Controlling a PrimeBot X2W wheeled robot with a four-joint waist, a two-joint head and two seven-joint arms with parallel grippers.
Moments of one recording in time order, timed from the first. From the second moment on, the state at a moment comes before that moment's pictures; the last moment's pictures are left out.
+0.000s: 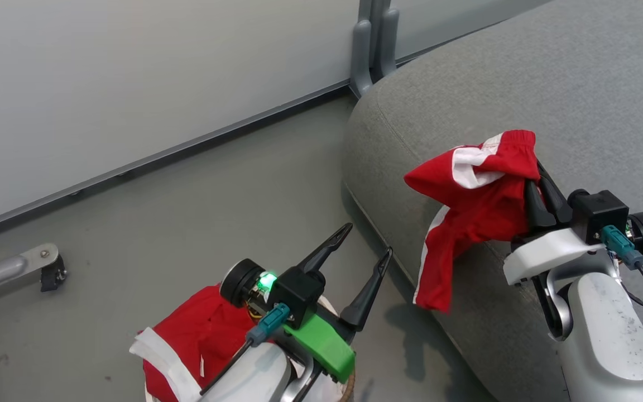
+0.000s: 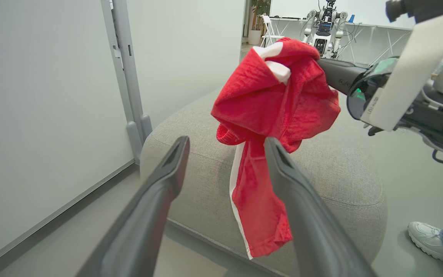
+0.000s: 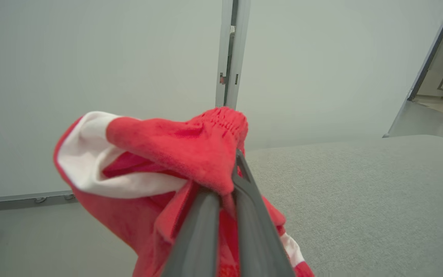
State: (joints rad) left arm -0.37 0.05 -0.72 0.35 -0.31 -0.13 -0.26; right arm -0.38 -0.05 -0.04 0.34 0.00 0.13 -0.26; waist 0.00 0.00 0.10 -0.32
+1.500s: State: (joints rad) left arm -0.59 0.11 -0.66 0.24 -0.10 -0.13 -0.26; right arm -1.02 -0.37 -0.40 0.63 -0.17 0.13 -0.26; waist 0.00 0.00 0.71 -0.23
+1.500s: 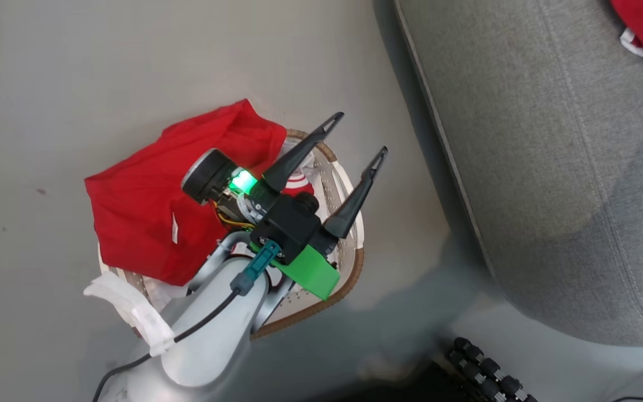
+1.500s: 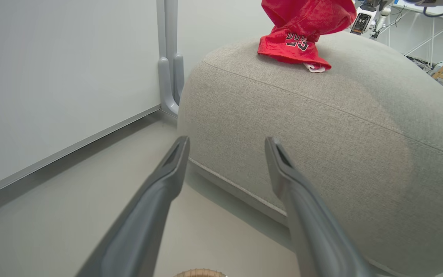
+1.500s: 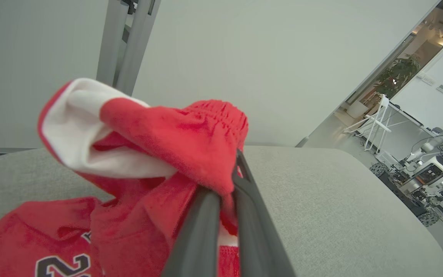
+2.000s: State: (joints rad) left arm -0.60 0.11 -0.64 0.25 -0.08 -0.12 -0.26; right arm -0.93 -0.30 -0.46 0.69 -0.18 0.13 -0.26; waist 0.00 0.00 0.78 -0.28
